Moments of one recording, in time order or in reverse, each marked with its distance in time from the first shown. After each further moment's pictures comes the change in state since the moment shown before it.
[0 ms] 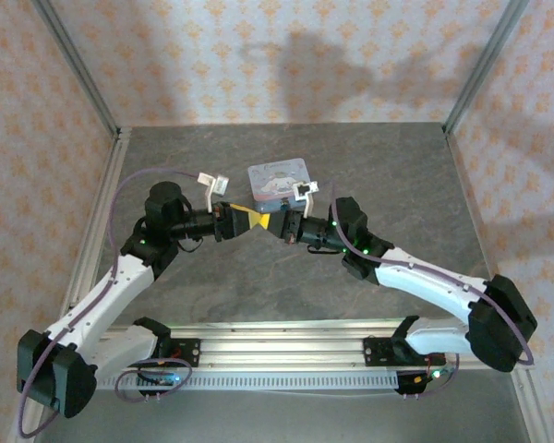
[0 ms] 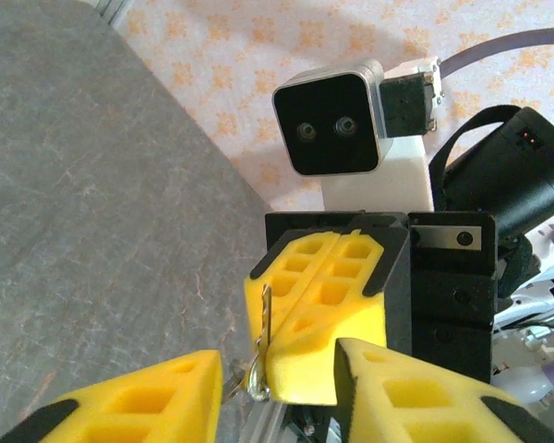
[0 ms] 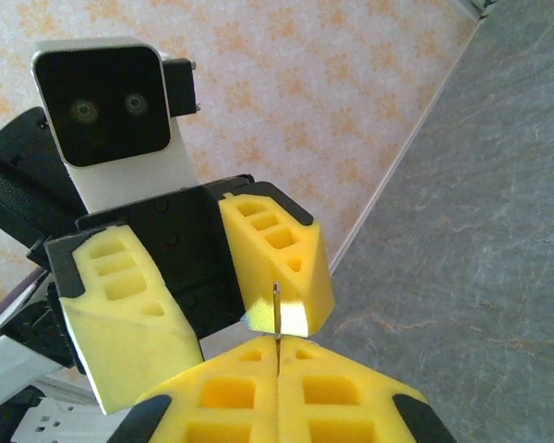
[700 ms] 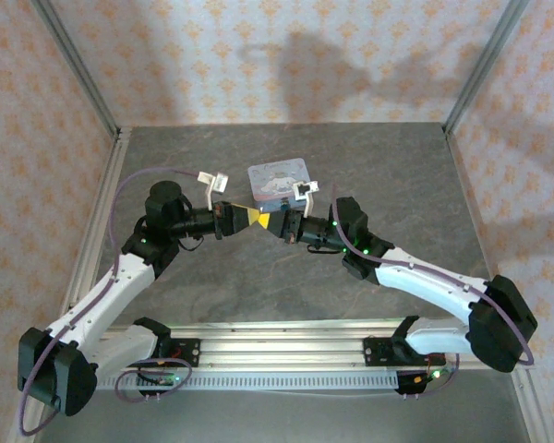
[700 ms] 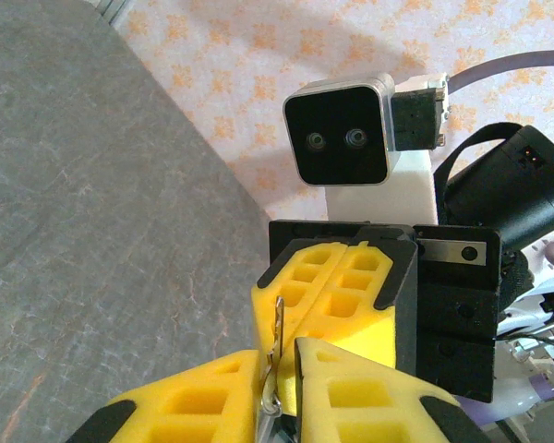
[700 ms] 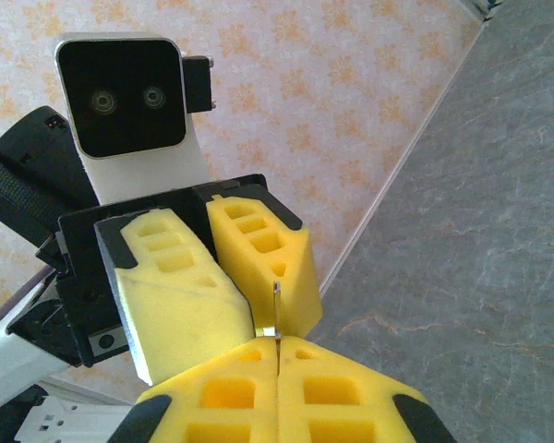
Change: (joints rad) left arm 0.000 0.008 0.000 0.028 -0.001 -0.049; right arm 0.000 -0.007 0.002 0.006 0.006 0.000
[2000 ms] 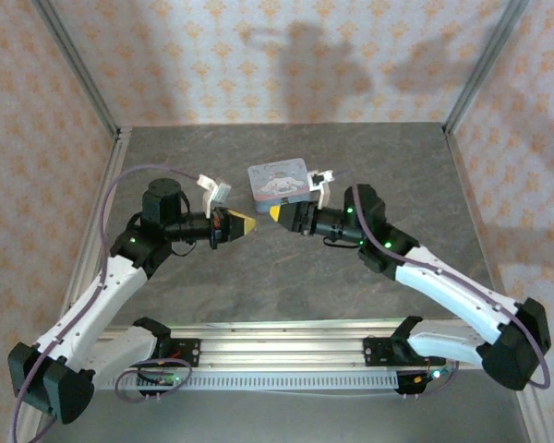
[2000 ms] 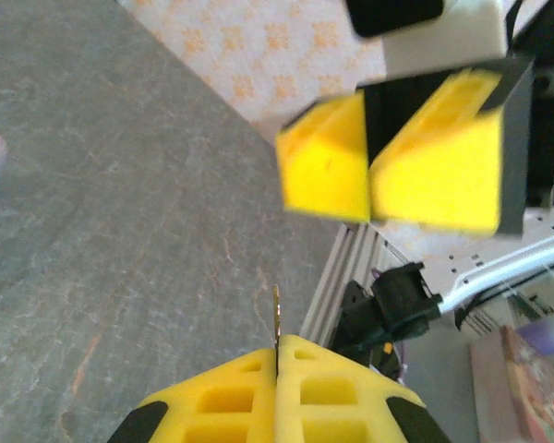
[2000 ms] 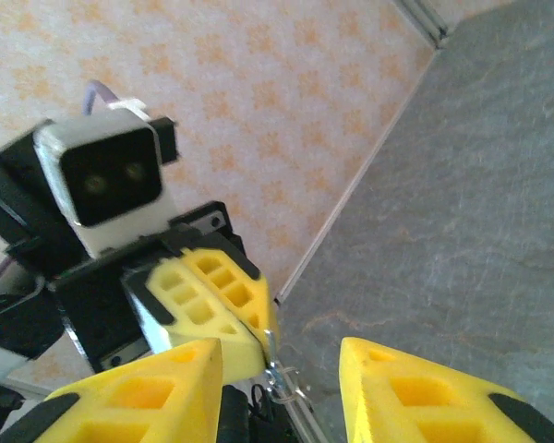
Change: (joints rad) left arm -0.006 -0.045 0.122 -0.371 -0.002 0.343; right arm -0.069 -0.138 0.145 -0.372 -0.008 -0.138
